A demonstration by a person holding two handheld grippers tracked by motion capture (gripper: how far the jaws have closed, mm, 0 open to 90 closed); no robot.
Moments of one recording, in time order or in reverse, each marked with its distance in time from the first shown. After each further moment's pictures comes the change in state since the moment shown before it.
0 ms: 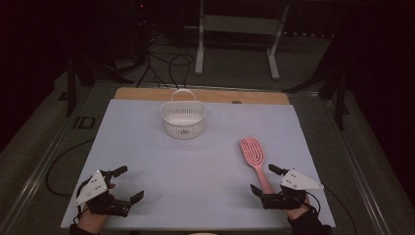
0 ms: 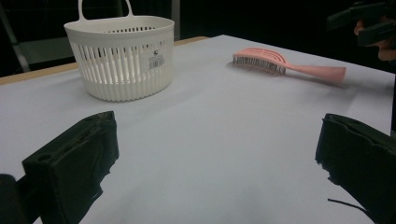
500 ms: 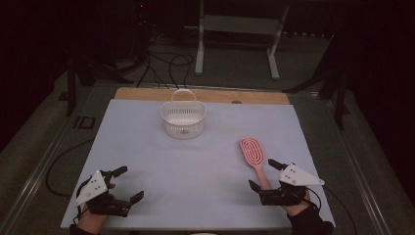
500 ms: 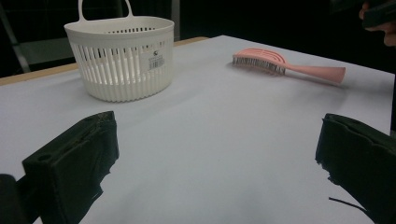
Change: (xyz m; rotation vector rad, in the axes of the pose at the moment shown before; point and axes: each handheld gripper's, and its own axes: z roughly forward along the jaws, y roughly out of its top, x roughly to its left) left arm 0.000 0.000 -0.001 -0.002 0.002 0.001; right arm 0.005 0.029 -0.003 -0.004 -0.018 -0.021
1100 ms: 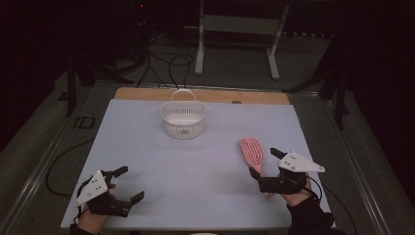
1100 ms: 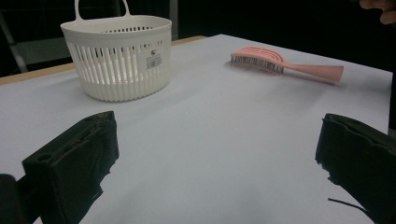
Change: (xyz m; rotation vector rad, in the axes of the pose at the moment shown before) left arm -0.001 0.000 0.001 0.004 -0.007 0.004; right arm -0.008 0.033 0.004 0.023 -0.081 0.014
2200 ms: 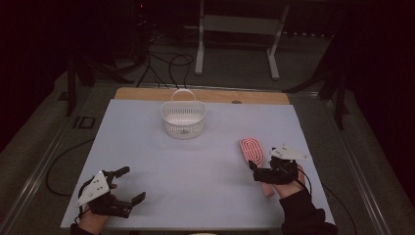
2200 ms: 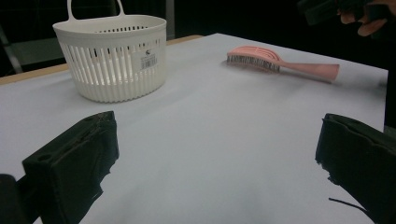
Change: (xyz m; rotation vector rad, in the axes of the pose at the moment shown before) left arm -0.002 0.000 0.002 0.003 -0.014 0.006; right arm -0.012 -0.016 0.036 0.184 -0.160 0.120
